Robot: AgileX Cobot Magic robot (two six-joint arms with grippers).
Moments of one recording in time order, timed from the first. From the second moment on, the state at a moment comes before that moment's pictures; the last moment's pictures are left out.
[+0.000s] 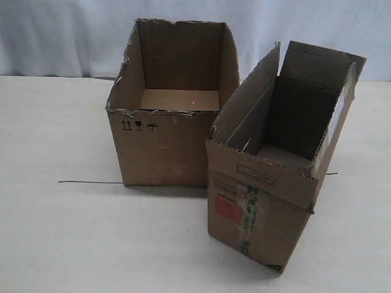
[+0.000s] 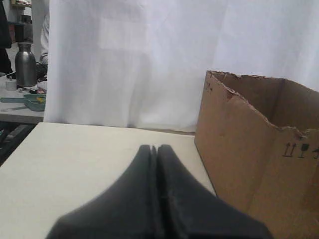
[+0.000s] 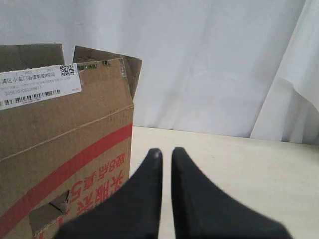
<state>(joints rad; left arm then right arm) -0.08 0.00 0.00 -0.01 0.10 -0.07 0.07 0.00 0.00 -0.06 0.11 -0.11</state>
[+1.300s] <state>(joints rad) -0.08 0.00 0.00 -0.01 0.10 -0.07 0.37 0.69 -0.56 0.39 0.32 -0.26</state>
